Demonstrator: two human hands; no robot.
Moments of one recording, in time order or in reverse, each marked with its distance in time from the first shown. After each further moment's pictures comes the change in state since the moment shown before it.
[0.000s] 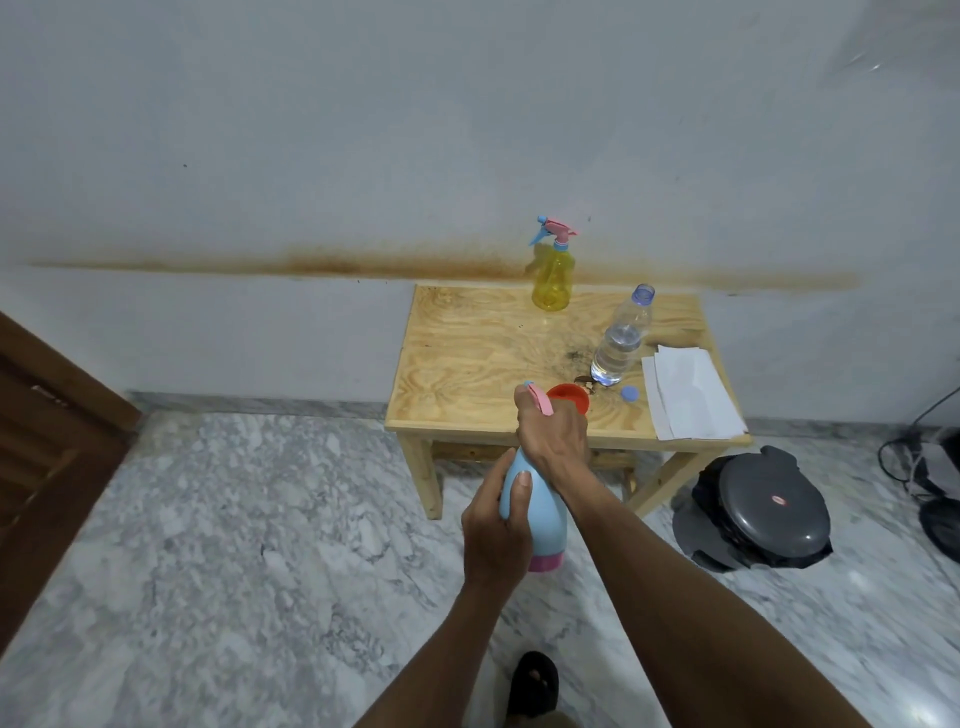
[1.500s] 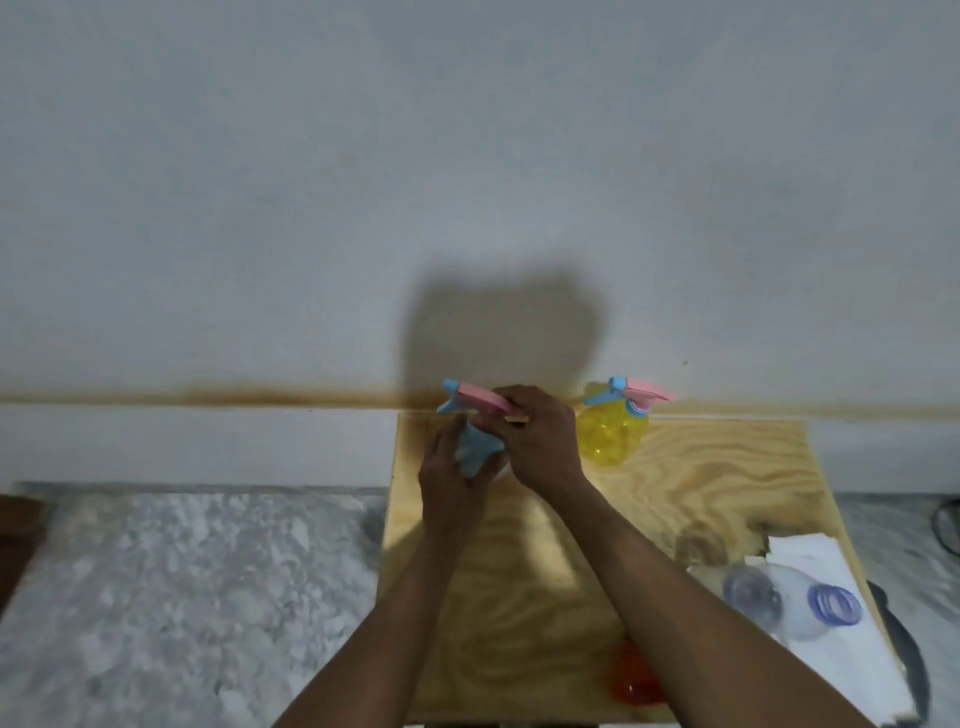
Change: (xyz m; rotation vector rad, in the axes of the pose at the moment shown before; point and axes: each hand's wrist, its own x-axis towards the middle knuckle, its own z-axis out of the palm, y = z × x) left_hand 0.493 -0.065 0.078 0.130 -0.114 -0.094; right_hand 0.390 -0.145 0.141 0.073 -0.061 -0.331
